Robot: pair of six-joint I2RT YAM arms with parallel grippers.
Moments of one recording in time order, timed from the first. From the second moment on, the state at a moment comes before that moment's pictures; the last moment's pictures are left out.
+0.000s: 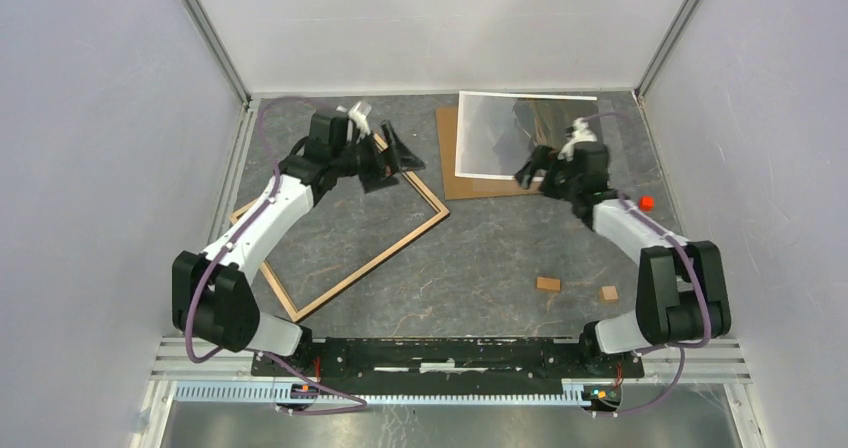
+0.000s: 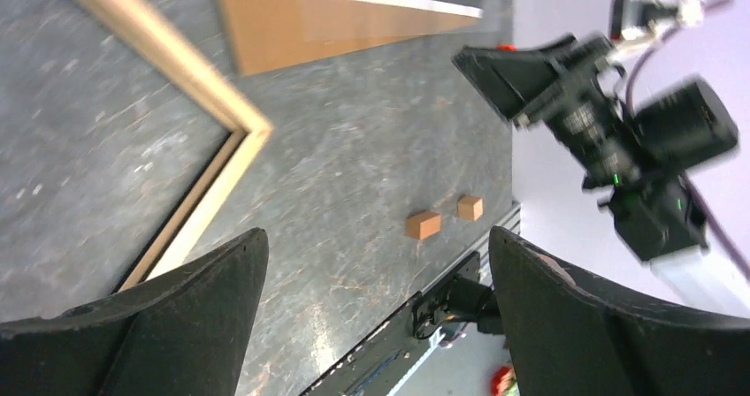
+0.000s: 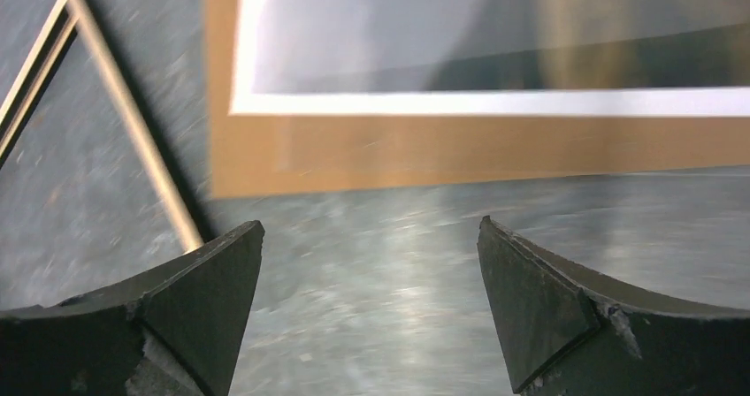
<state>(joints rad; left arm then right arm) -0.31 1.42 1.08 -0.31 0.52 -0.78 0.21 1.46 0.76 0.12 -0.18 0.47</state>
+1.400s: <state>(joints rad) -0.69 2.50 2.11 -0.23 0.31 -0.88 -0.48 1.94 1.21 -0.07 -0.32 0.21</state>
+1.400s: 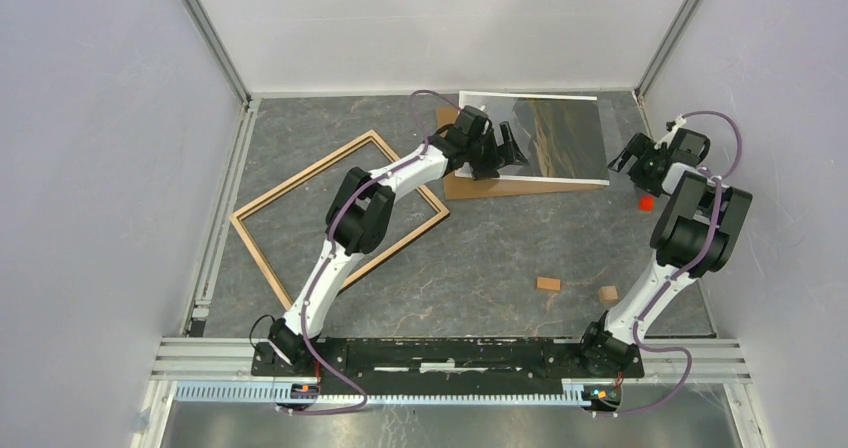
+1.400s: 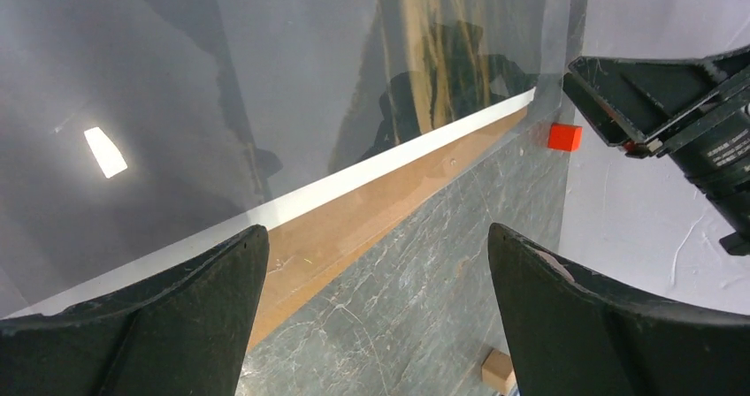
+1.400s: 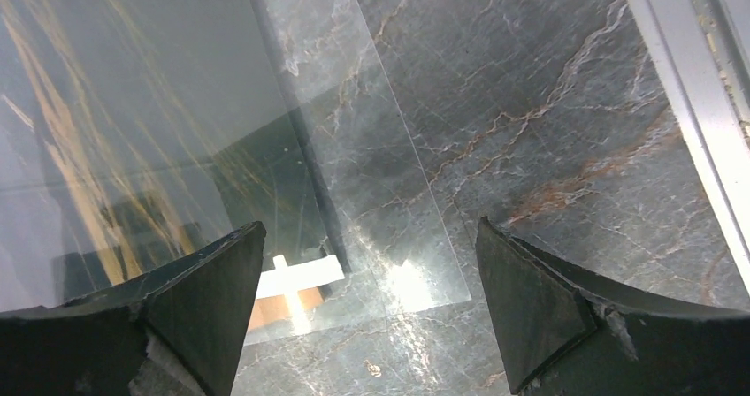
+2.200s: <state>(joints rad) -0.64 2.54 2.11 -0.21 0.40 -1.00 -0.54 1.82 1.00 0.10 -0.61 0.36</state>
